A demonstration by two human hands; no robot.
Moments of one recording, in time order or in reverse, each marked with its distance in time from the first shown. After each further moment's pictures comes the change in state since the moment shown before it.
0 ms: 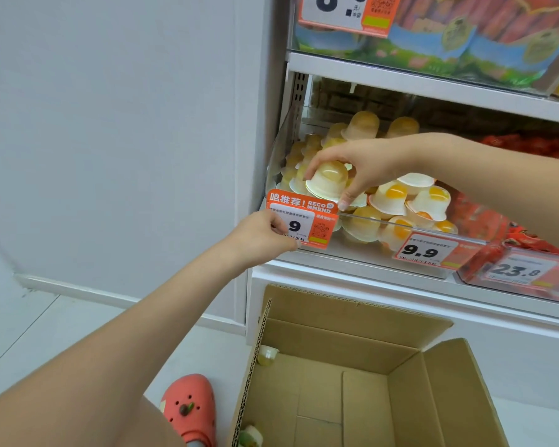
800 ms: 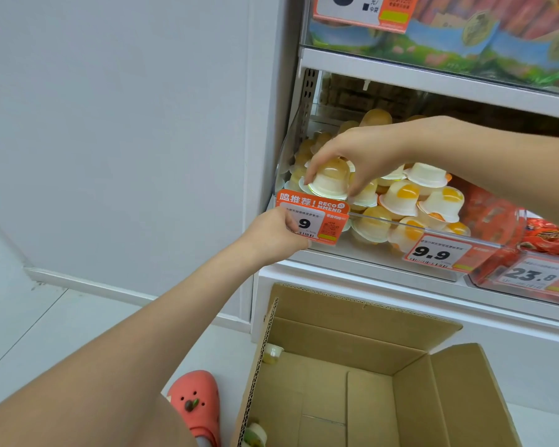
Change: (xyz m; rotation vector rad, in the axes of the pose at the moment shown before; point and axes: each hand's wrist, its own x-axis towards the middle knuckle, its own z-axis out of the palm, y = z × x) left_hand 0.009 0.000 0.007 0.007 0.027 0.048; right_hand 0.014 -0.018 -0.009 -0.378 -0.026 -0.116
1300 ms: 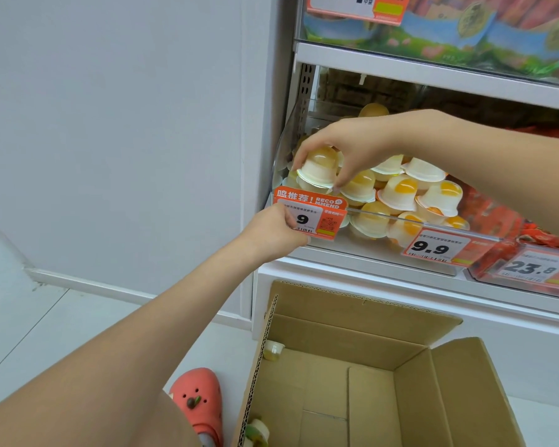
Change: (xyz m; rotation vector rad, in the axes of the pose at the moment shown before) left_hand 0.001 0.001 0.002 0.015 0.011 -0.012; right_hand 0.008 -0.001 -0.001 0.046 0.069 0.025
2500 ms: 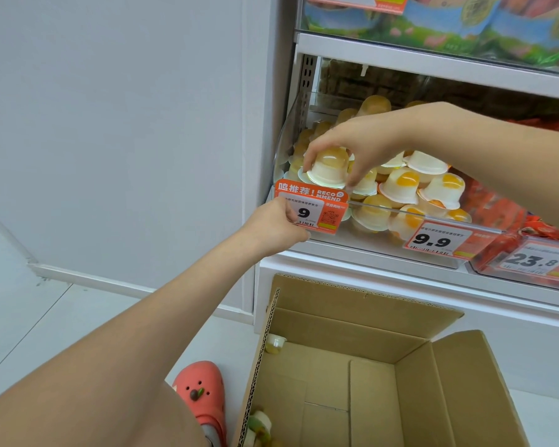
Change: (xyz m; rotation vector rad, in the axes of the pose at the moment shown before) left_hand -0.005 0.003 -0.002 0.036 -0.015 0.008; right_hand -0.007 0.002 0.004 -0.015 -0.088 0.026
